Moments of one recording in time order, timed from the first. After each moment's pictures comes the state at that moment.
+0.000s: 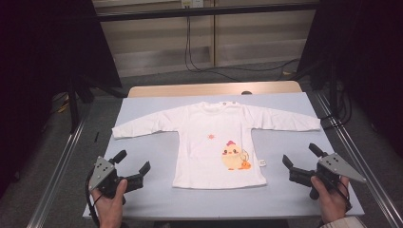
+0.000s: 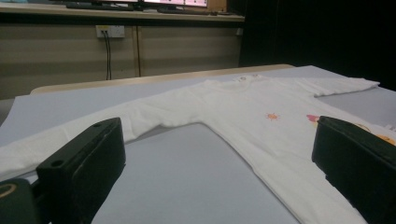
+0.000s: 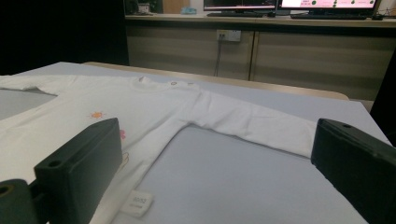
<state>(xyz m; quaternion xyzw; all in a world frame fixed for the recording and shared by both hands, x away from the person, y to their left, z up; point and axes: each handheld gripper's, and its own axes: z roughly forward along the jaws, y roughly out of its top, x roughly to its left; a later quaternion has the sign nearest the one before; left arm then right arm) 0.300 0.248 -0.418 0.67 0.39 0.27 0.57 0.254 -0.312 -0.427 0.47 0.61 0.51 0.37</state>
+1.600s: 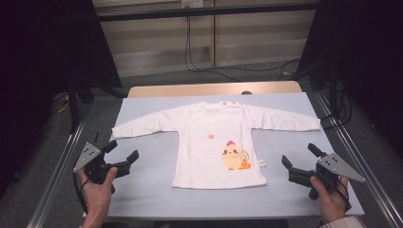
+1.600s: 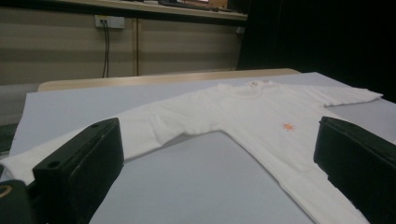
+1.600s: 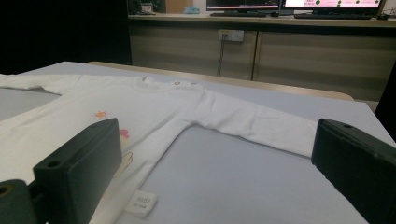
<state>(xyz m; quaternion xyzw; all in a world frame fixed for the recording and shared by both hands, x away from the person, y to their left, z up) 0.335 0.284 -0.401 0.67 0.40 0.24 0.57 0.254 -0.311 -0.427 0.47 0.62 0.51 0.37</state>
